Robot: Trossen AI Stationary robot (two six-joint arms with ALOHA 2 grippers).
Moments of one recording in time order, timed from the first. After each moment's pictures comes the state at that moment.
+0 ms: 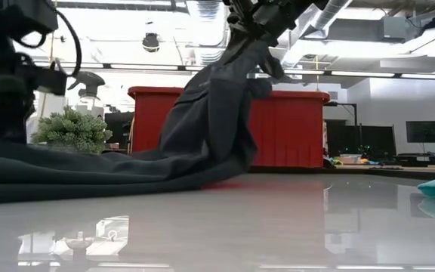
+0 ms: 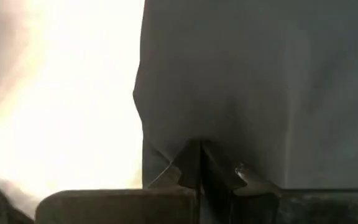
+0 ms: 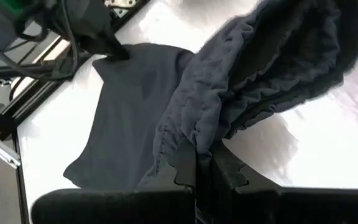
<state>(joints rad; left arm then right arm) -0.27 0.89 0.44 -0.84 -0.25 -0.86 -0.05 1.63 1.33 -0.40 0.05 0.66</state>
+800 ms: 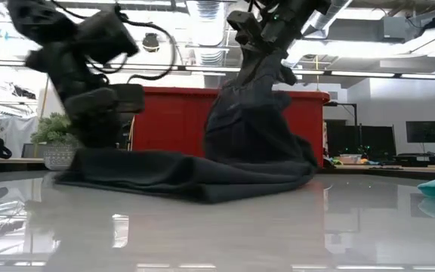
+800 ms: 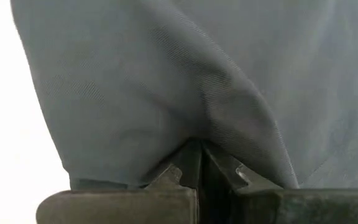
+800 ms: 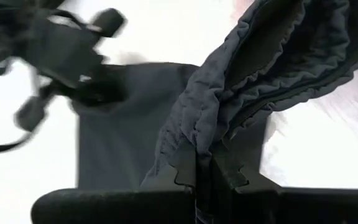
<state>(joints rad) -0.05 1.45 0.55 -0.06 -0.07 -0.48 -0.10 1.63 1.35 -0.57 0.09 0.60</state>
